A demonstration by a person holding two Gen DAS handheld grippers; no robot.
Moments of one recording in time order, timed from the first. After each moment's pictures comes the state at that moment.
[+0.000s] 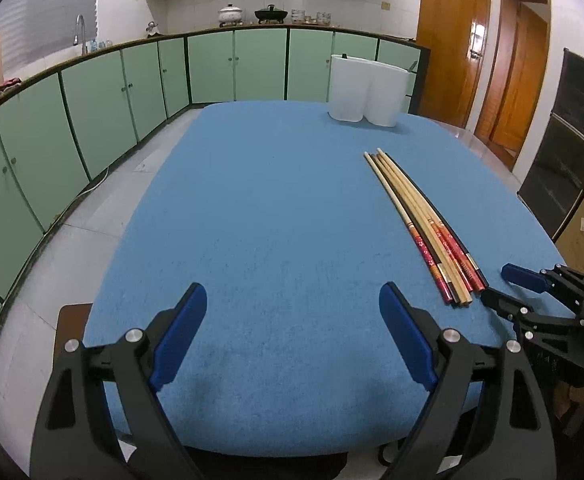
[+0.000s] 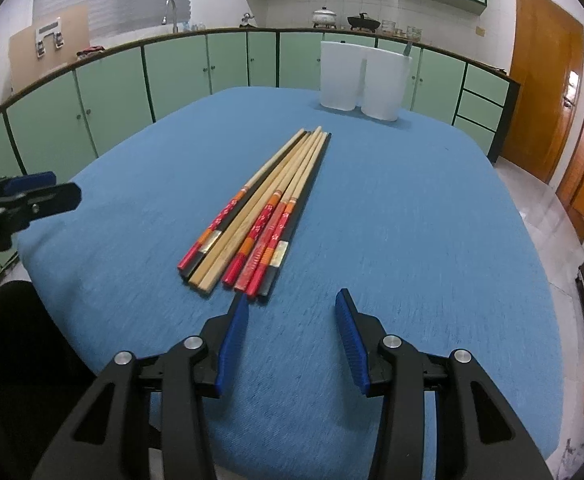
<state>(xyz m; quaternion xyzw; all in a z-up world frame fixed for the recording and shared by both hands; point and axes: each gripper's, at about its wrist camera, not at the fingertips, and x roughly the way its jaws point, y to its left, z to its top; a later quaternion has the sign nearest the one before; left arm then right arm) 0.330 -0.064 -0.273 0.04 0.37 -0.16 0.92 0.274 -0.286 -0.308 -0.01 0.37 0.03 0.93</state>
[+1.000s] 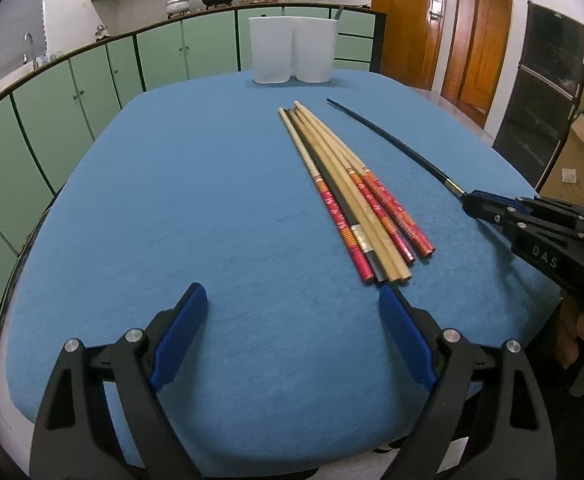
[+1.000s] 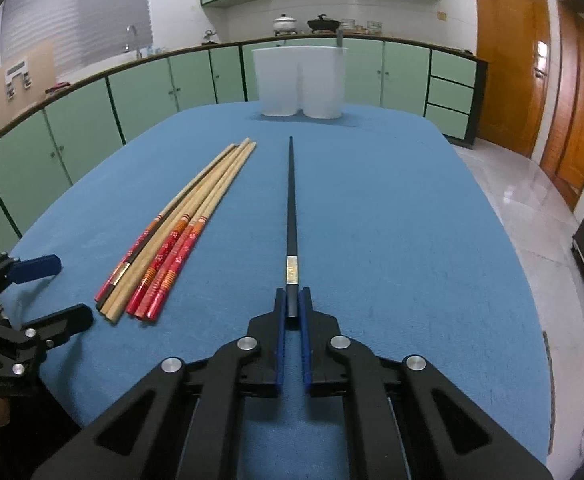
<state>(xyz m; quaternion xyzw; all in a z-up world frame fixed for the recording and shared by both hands) 0.318 -0.150 -0.318 0.10 0.39 -0.22 0.89 0.284 -0.349 -0.316 0.04 0.36 0.00 0.93</state>
